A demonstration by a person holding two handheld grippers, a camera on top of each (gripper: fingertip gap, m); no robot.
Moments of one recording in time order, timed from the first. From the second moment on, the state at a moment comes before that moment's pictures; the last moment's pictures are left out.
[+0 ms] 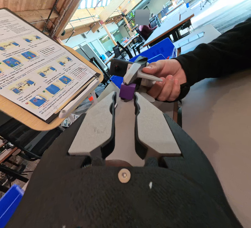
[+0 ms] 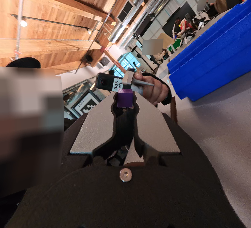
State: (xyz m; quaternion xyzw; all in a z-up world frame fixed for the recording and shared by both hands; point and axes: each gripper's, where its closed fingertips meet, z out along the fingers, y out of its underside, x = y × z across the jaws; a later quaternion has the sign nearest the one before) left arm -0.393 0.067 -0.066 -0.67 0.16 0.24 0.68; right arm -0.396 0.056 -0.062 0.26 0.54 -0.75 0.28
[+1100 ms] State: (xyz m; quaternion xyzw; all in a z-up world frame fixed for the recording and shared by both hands) left arm -0.454 0.086 -0.186 -0.87 0.01 0.22 0.44; right arm -0.349 0.414 -0.170 0.50 0.81 -0.19 -0.24
